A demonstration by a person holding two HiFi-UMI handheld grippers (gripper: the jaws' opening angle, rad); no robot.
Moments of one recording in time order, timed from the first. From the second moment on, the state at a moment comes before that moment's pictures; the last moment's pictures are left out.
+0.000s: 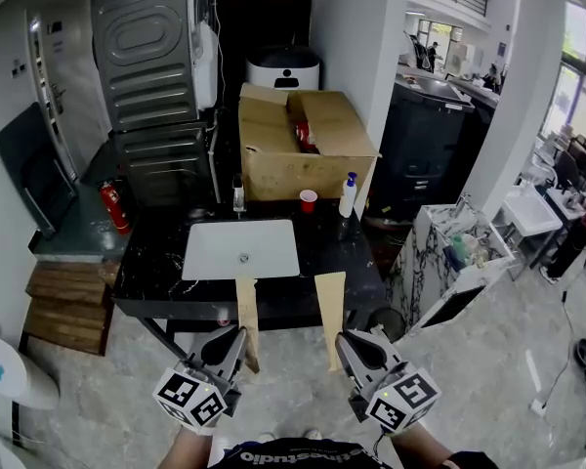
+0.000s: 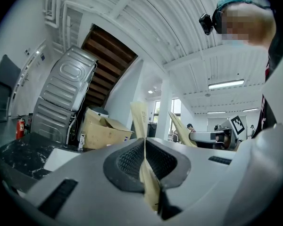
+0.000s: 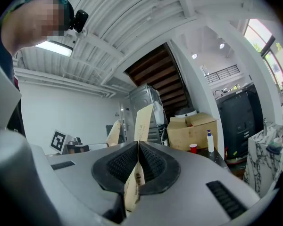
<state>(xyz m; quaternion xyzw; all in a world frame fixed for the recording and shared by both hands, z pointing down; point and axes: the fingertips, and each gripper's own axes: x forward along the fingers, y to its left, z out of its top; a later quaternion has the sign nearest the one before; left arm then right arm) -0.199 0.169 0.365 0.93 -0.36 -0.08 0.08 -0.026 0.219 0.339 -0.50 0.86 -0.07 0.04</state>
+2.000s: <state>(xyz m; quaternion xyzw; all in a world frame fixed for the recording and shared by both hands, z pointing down) -0.089 0.085 0.392 0.92 -0.37 -0.05 0.09 0.090 0.147 0.389 -0.50 0.85 -0.13 0.03</state>
